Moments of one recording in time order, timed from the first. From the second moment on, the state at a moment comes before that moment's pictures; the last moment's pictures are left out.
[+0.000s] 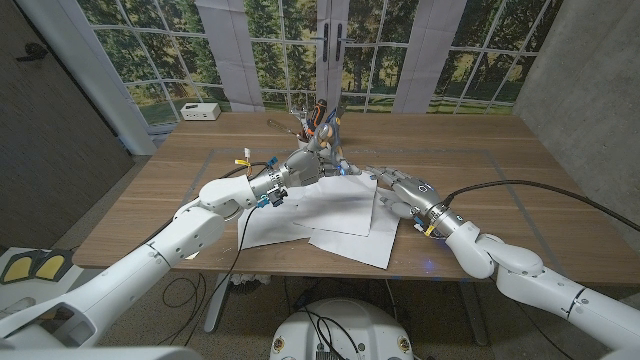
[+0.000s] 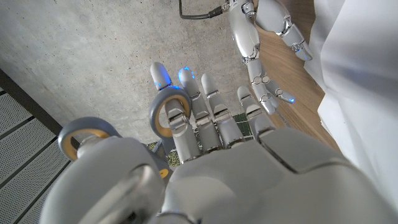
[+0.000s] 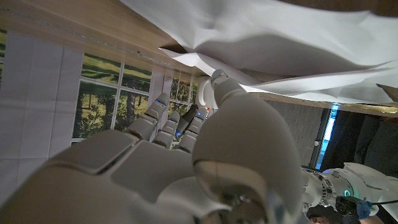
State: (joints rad) left arm 0.88 0.73 0.51 -1.74 -0.79 -0.18 -0.63; left_hand 0.45 -0.06 -0.33 0.14 0.44 1.14 0.00 0.25 0.34 0.77 -0.11 0.83 0.91 0.66 -0.06 0.24 0.69 0.31 0.14 0.24 0.21; right arm -1.08 -0.91 -0.59 -1.78 -0.68 0.11 -0.43; right_hand 1.19 0.16 0.28 -0.16 0.21 -0.11 -0.19 0.19 0.19 0.29 -0.22 0.21 0.31 0.05 -0.04 0.24 0.24 0.26 -0.02 0.19 0.17
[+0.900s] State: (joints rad) left arm 0.89 0.73 0.50 -1.73 -0.80 -0.19 -0.63; left_hand 0.45 -0.05 -0.33 0.14 0.44 1.15 0.01 0.25 0.35 0.77 -0.11 0.84 0.91 0.66 -0.06 0.24 0.69 0.31 0.14 0.24 0.21; right arm -1.07 -0.92 -0.60 -1.81 -0.67 0.07 -0.35; right_hand 1.02 0.11 0.16 -0.07 0.19 -0.17 -0.19 0.20 0.19 0.17 -0.22 0.21 0.29 -0.01 -0.03 0.23 0.23 0.22 -0.03 0.19 0.17
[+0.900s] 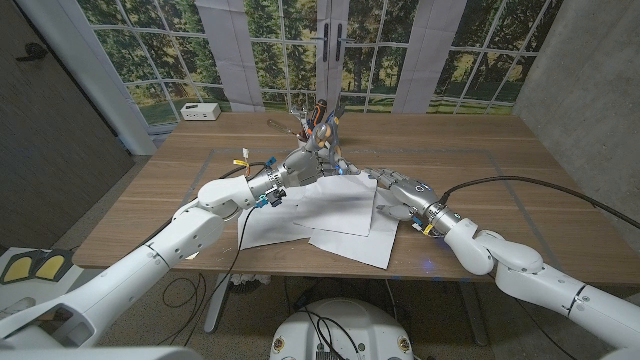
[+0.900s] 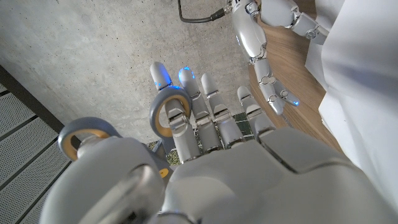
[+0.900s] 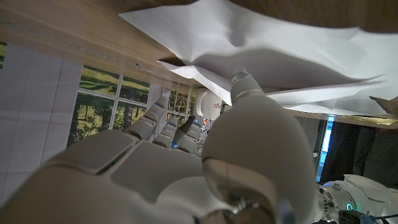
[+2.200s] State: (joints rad) left arm 0.92 0.75 0.49 -1.76 -0.80 -0.21 -0.61; left_hand 0.45 -0.05 -0.33 0.14 0.44 1.15 0.00 0.25 0.35 0.77 -0.11 0.84 0.91 0.66 -0.06 0.24 0.69 0.31 0.14 0.24 0.21; right arm -1.05 -0.84 -0.64 -1.68 -0.62 0.17 -0.47; right_hand 0.95 0.17 0.14 -0.02 0.25 0.12 -0.21 0.24 0.19 0.38 -0.22 0.25 0.28 0.04 -0.03 0.24 0.24 0.22 -0.04 0.19 0.17
